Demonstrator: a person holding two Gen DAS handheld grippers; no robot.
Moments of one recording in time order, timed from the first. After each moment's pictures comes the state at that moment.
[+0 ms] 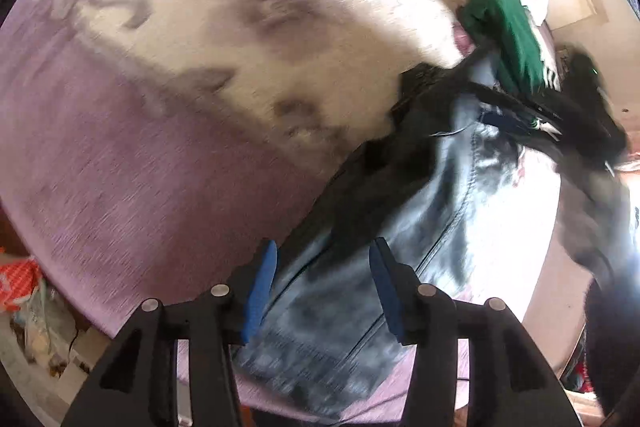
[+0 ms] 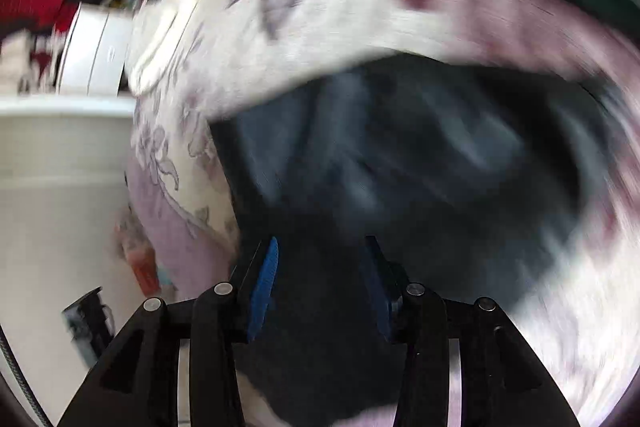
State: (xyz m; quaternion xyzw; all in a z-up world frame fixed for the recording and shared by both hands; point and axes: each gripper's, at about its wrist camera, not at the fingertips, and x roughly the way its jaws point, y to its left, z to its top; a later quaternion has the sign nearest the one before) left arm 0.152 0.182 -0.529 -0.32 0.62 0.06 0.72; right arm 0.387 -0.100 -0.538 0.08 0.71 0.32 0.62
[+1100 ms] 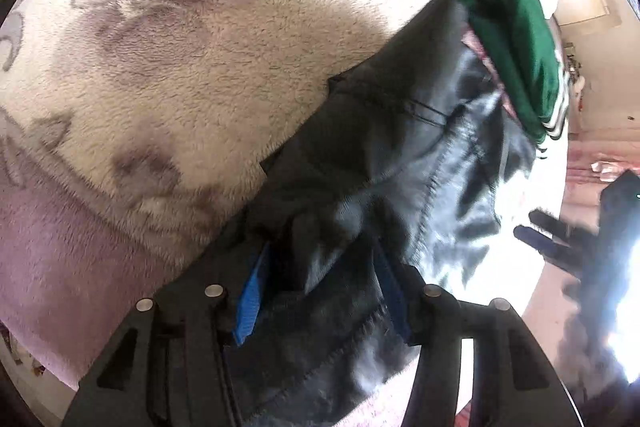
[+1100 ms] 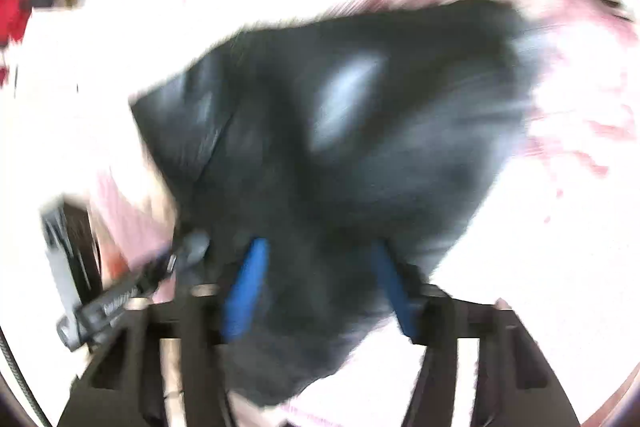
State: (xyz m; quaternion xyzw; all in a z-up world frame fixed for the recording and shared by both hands) left arm 0.248 0.134 -0.578 -0.34 0.64 0.05 0.69; right arm 0.395 -0.203 -0.547 0.10 0.73 0.22 0.63
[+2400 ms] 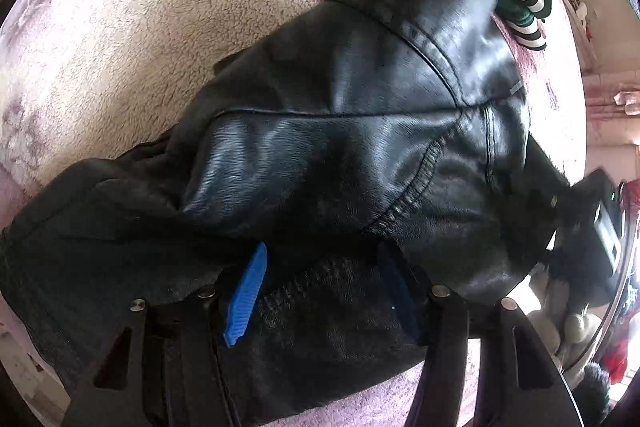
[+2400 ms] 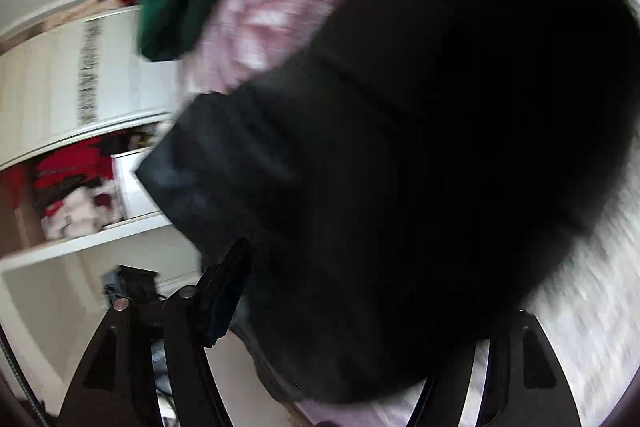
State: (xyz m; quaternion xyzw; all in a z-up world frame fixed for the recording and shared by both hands) left arm 0.294 -0.061 -0.613 -0.24 0.69 0.04 0.69; right arm 0.348 -0.421 -0.644 0.39 0.66 0.26 0.58
